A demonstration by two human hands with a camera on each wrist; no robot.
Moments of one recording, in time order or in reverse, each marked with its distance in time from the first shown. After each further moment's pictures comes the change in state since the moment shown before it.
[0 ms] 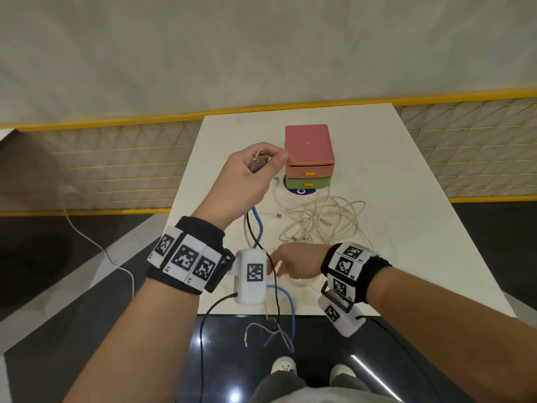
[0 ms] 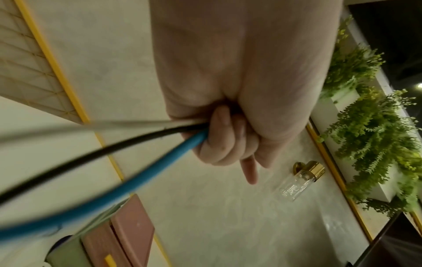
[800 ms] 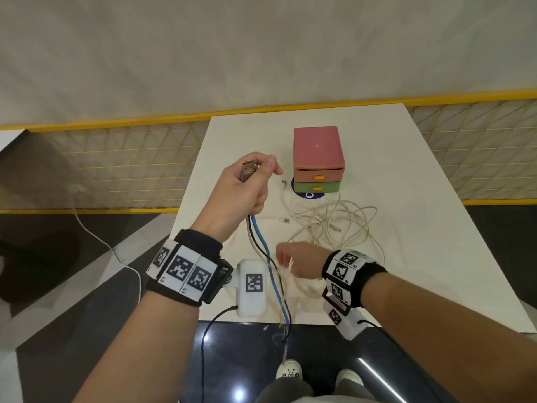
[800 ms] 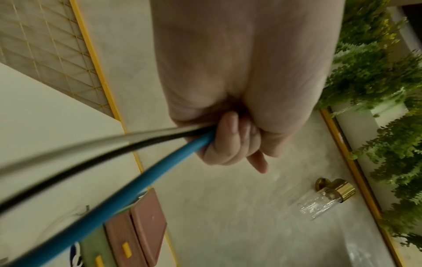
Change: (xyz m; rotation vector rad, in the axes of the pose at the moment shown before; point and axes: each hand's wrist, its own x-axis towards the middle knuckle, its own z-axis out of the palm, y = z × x) left_hand 0.006 -0.024 -0.017 -0.213 0.005 -0.077; right_hand 0.028 0.023 0.003 -0.064 0.193 0.133
